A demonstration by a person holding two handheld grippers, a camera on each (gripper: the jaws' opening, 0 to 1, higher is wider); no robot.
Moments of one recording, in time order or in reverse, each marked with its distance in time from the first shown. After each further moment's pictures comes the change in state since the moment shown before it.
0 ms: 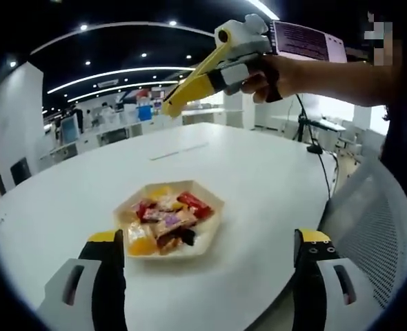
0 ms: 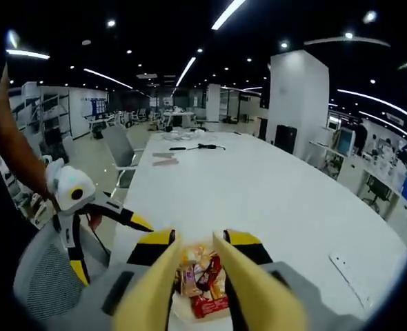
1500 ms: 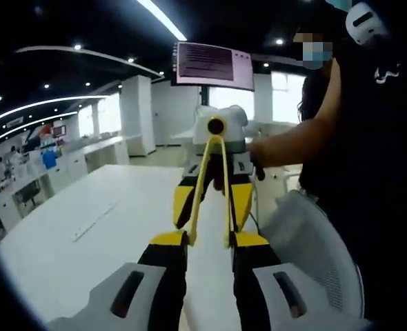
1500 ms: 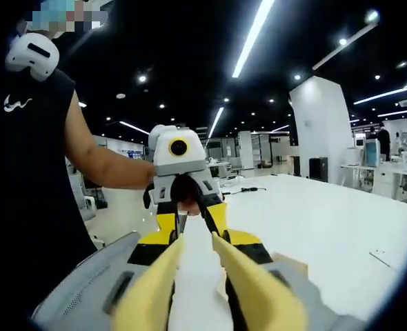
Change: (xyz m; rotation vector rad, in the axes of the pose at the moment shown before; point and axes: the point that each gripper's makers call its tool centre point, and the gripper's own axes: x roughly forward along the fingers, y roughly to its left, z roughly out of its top) left arm 0.016 -0.069 0.135 0.232 -0.094 -0.583; right arm -0.077 0.082 -0.003 0.087 -0.332 0.232
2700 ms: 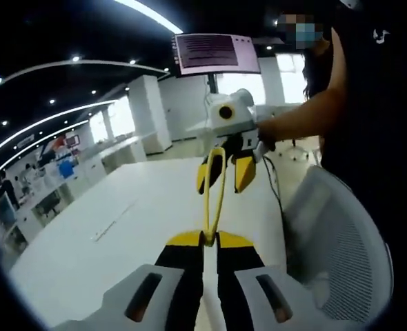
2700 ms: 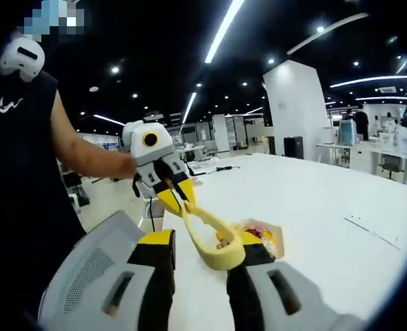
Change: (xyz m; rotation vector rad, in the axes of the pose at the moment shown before) left arm 0.009 0.012 -0.035 0.108 0.063 0.142; right arm -0.068 -0.023 -0.049 0.096 0.127 -0.184
